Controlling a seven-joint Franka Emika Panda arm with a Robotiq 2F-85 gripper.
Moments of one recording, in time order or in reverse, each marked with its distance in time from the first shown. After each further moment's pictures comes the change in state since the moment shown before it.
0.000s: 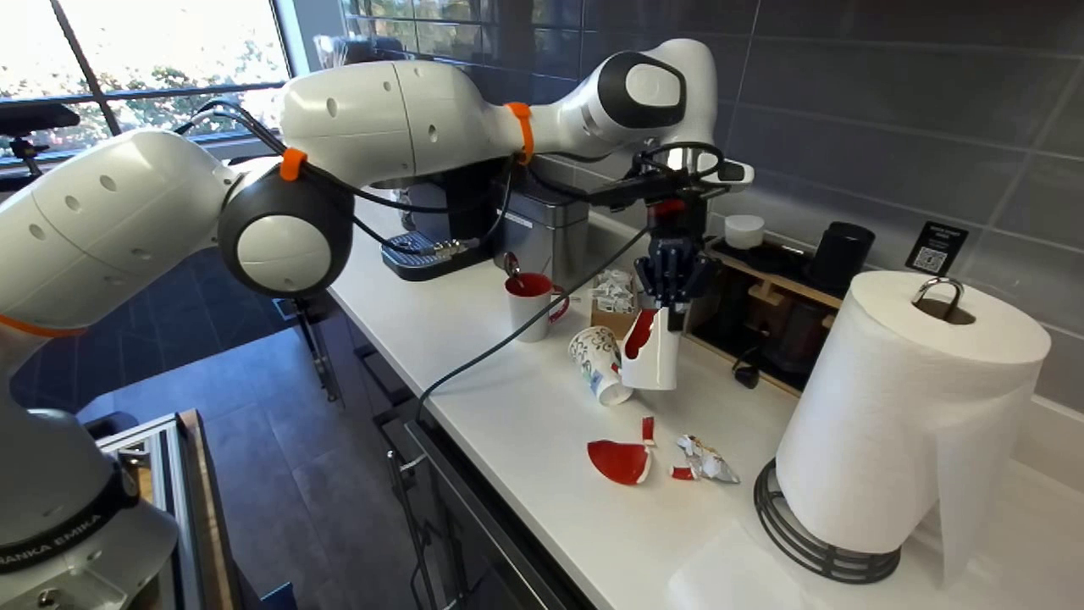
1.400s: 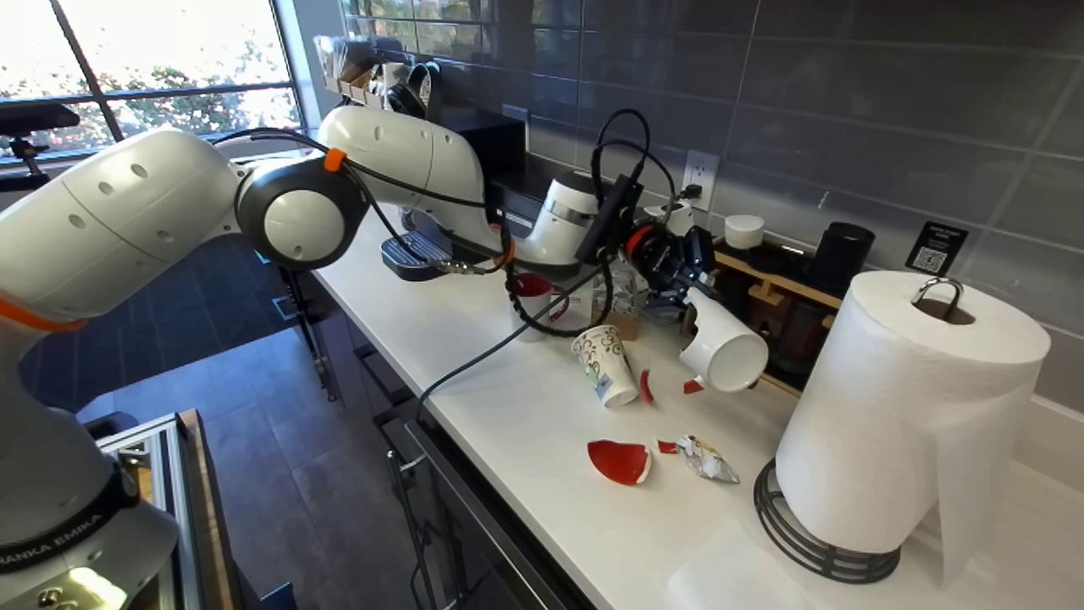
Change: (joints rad) arm 0.227 0.041 -0.118 -0.384 -0.934 0.011 0.109
